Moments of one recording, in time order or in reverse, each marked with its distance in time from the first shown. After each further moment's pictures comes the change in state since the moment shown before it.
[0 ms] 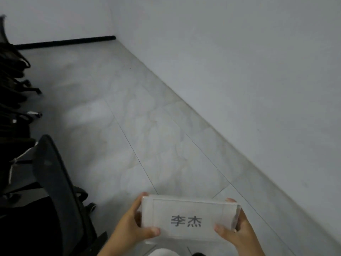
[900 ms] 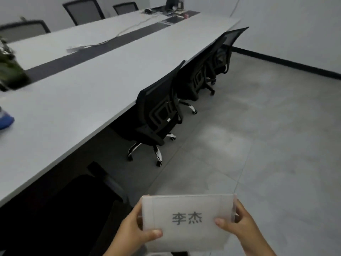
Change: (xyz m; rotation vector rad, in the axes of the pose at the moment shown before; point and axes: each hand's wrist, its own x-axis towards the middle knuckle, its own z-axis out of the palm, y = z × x) left_hand 0.239 0.086 -0.331 -0.374 1.170 -0.181; right_hand 0.499 -0.274 0.493 -0.468 -1.115 -0.115
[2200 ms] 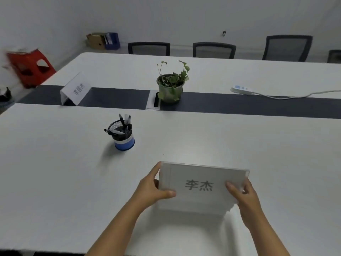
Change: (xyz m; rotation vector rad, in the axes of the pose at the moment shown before) left_hand 0.303 0.142 -0.378 -0.189 0.838 -0.213; right_hand 0.461 -0.343 0.456 -0.103 -0.861 -0.242
